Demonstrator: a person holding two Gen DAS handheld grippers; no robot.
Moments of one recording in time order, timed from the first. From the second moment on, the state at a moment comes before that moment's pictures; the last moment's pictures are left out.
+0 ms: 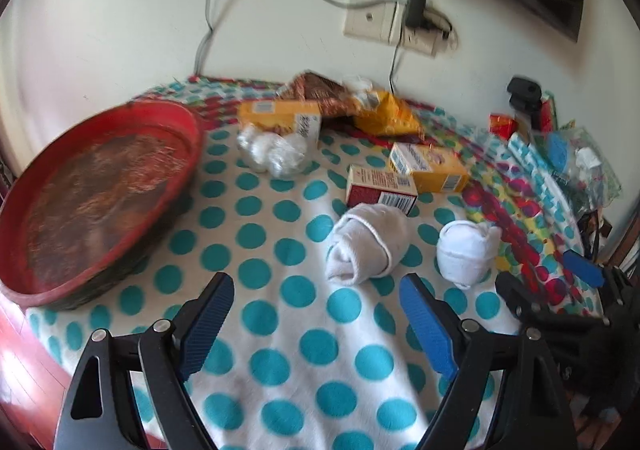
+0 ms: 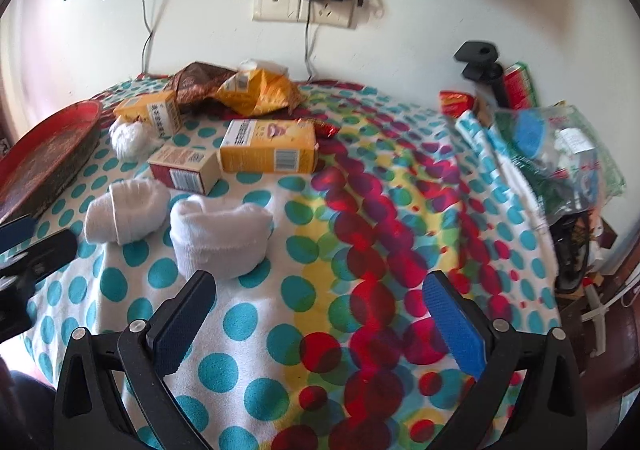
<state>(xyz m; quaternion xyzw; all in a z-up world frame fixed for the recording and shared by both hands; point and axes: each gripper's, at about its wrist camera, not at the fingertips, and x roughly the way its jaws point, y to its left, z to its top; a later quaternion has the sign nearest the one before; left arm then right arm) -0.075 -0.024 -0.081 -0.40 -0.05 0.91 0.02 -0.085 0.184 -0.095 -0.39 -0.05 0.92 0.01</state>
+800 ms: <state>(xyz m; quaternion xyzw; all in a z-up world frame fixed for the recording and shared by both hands) -0.130 0.012 -0.106 -0.43 -0.03 0.90 0.06 -0.092 0.196 -0.114 -0.40 -0.02 0.91 -0.02</state>
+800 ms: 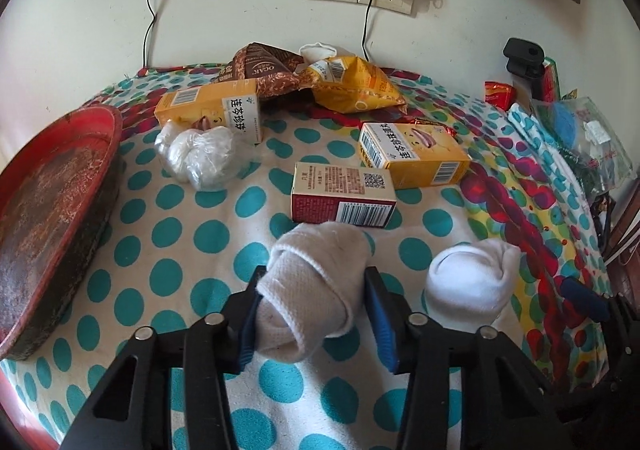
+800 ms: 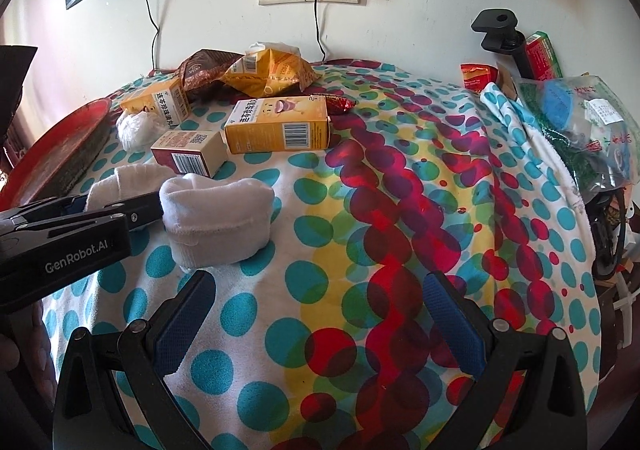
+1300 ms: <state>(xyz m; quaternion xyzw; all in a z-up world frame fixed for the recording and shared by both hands) -0.111 -0.027 -0.073 -0.38 -0.04 0.92 0.02 -0.088 0.190 -0.107 -0.40 -0.02 0.92 -0.02</state>
